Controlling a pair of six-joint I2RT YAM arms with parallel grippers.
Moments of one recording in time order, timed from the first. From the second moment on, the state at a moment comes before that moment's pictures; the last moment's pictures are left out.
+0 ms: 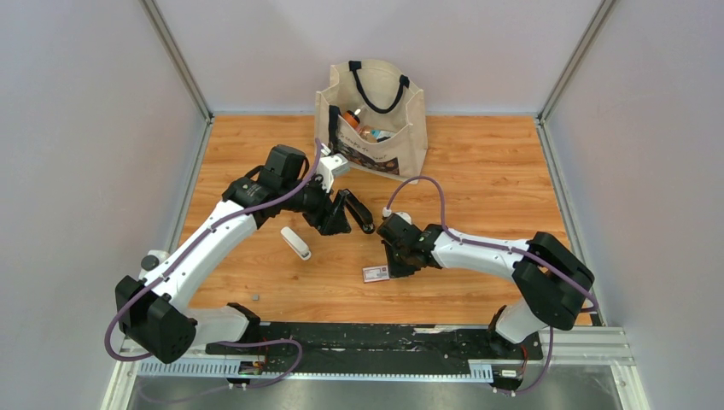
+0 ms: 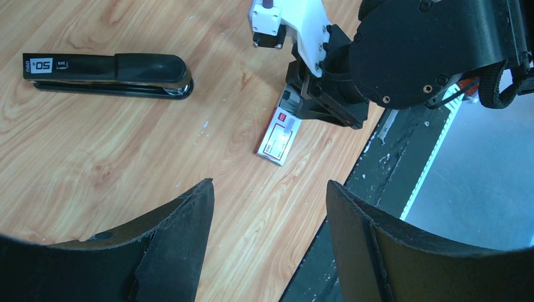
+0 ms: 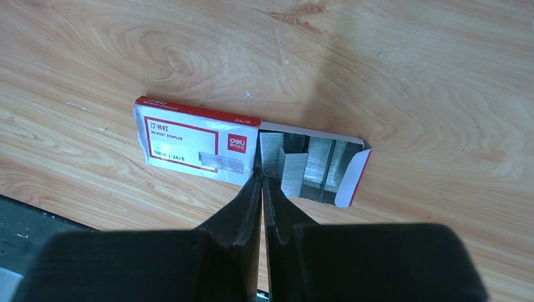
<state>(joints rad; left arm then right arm) -0.52 1.25 1.16 -0.72 0.59 0.08 0.93 1.53 0.85 -0.47 0.05 0.70</state>
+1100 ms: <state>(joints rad) -0.61 1.36 1.11 -0.70 0.57 0.14 0.85 1.34 0.76 -0.47 0.09 0.70</state>
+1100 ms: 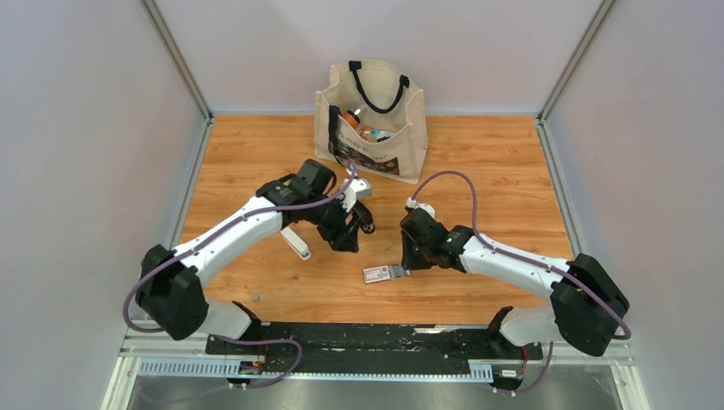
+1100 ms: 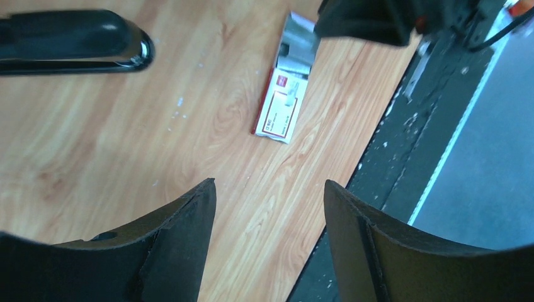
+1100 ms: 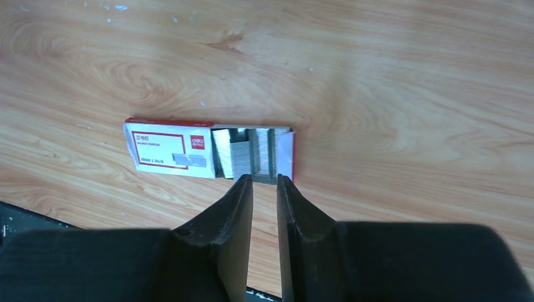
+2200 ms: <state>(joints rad) -0.83 1.68 1.08 -0.70 0.33 0.55 0.66 1.26 0.50 -0.13 -0.12 0.72</state>
